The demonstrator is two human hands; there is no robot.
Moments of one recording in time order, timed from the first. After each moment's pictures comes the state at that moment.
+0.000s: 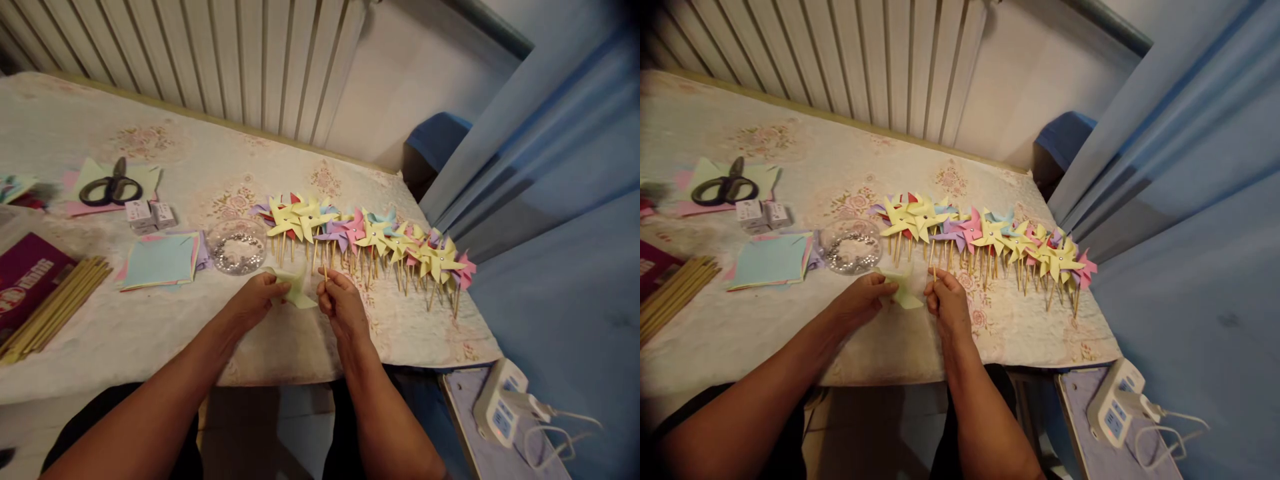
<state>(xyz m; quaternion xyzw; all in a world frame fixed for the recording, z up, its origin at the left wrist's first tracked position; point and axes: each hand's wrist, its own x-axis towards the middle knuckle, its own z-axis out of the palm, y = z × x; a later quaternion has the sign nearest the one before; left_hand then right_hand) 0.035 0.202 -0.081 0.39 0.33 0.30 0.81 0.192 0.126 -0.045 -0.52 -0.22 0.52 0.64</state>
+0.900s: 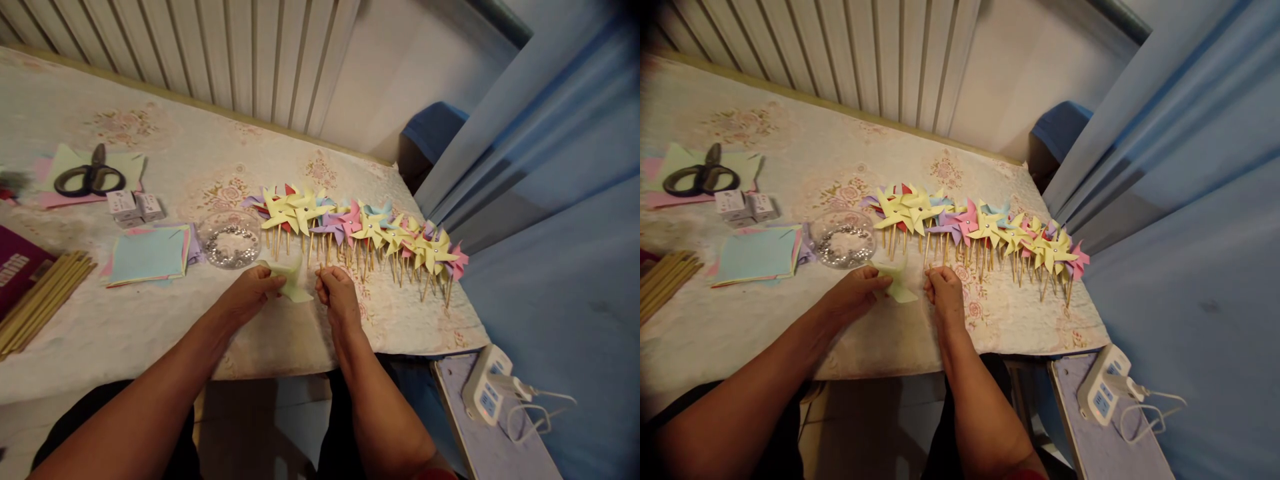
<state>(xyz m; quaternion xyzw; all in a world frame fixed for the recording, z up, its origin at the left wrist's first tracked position) 0.032 0.204 -0.086 0.39 0.33 0.30 0.81 0.195 0.130 -0.060 -0.59 -0.26 0.44 0.62</state>
